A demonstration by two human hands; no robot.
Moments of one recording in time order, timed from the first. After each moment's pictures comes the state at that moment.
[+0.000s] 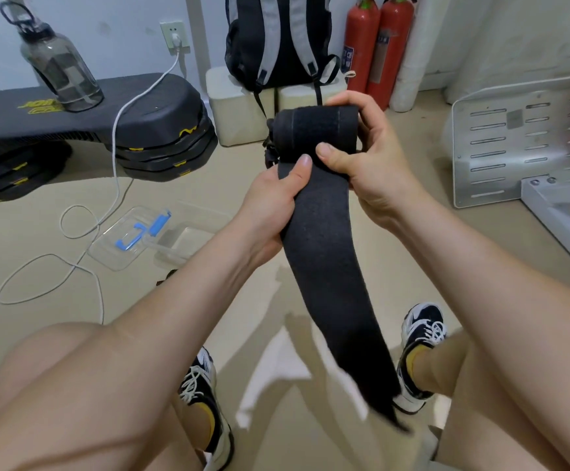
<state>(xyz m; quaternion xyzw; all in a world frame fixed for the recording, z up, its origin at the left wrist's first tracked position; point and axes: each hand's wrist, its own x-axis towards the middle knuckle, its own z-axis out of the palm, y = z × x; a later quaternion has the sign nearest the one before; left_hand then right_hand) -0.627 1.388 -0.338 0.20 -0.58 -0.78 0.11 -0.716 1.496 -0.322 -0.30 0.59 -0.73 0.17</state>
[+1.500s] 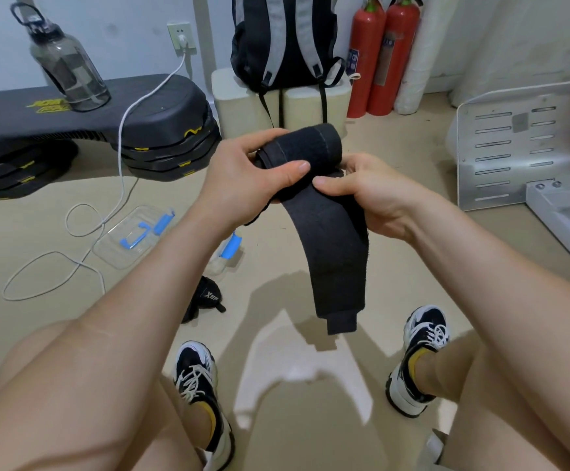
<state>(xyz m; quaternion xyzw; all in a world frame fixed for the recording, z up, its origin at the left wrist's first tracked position) -0.608 1.354 -0.312 0.16 -0.79 -0.55 0.22 -0.716 1.502 -0.325 -0.23 0.63 -0.62 0.40</state>
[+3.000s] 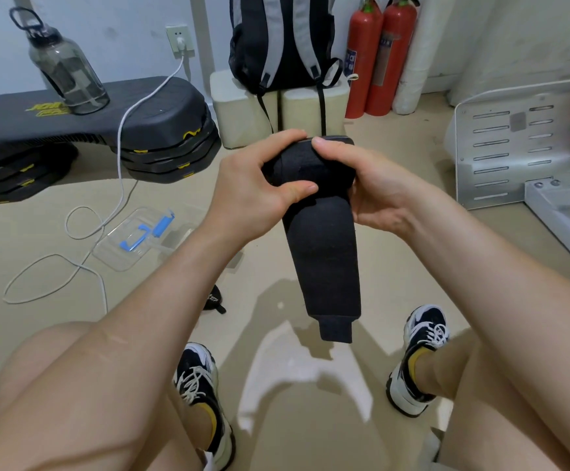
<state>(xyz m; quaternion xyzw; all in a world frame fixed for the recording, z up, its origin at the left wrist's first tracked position) -0.612 1.361 -0.327 0.07 -0.85 -0.44 0.28 -0.712 1.501 -0.309 -0.17 0.56 -0.68 0.45</state>
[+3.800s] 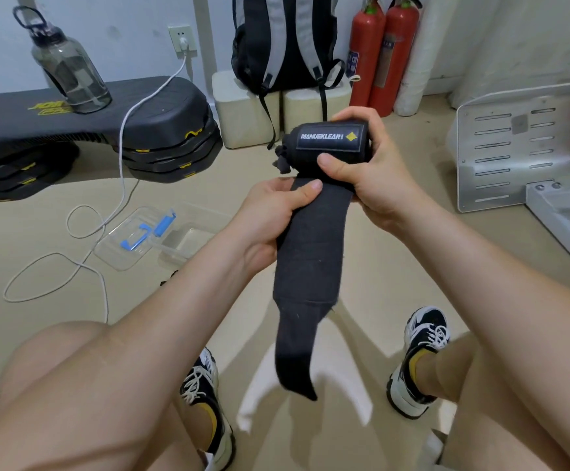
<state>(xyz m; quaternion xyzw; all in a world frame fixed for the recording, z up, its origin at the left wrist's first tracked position) -0.613 1.384 -0.335 0.24 -0.53 -0.81 0.05 -0.716 1.497 -0.326 -0.27 0.62 -0.71 0.21</state>
